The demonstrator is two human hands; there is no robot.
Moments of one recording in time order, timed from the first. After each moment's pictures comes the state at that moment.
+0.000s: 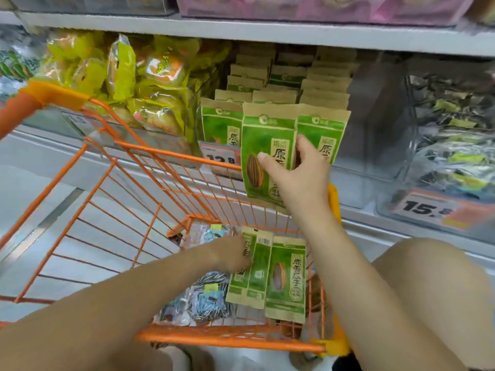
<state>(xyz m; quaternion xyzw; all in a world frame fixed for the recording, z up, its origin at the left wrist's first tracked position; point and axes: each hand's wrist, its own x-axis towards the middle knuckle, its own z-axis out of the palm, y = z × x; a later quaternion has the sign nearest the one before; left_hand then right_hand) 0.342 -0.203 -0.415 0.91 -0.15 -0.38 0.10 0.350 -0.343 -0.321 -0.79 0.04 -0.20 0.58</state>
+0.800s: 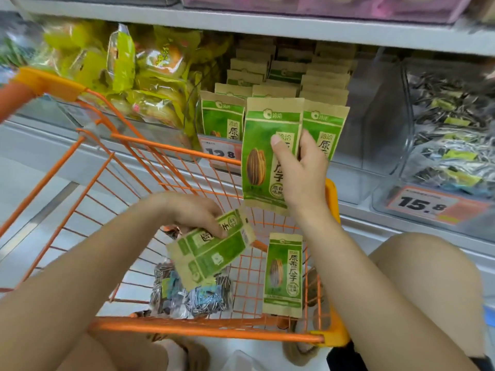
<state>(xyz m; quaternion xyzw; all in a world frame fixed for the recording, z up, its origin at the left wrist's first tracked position) 0.375 -0.158 -0.334 0.83 -0.05 -0.49 0.25 0.349 -0.338 -0.328 -0.73 0.02 -0.22 0.65</state>
